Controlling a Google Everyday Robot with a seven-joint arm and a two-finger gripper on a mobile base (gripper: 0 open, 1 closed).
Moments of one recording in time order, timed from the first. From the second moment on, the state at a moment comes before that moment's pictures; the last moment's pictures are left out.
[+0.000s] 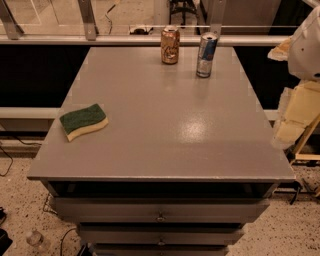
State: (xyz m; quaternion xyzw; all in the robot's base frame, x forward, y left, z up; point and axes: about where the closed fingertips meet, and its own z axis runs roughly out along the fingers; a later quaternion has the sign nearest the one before) arm 0.438 -0.214 0.984 -0.60 0.78 -0.04 0.17
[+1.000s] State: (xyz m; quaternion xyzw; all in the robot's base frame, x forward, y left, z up) arm 0.485 -0.237 0.976 -0.53 0.80 -0.04 0.27
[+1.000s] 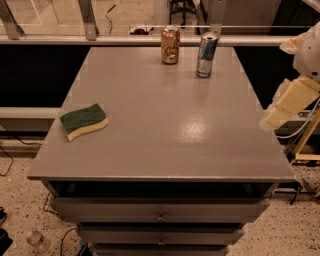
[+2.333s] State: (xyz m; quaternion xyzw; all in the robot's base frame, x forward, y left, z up) arm 0.626 -0.232 0.996 -0.40 0.72 0.02 0.57
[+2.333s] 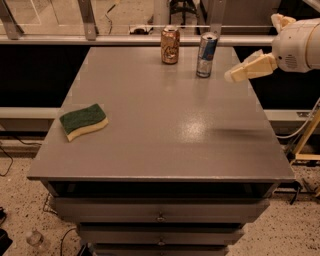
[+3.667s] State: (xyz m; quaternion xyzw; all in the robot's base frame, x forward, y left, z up) arm 0.742 -0.199 0.958 -0.31 0.69 0.15 0.64
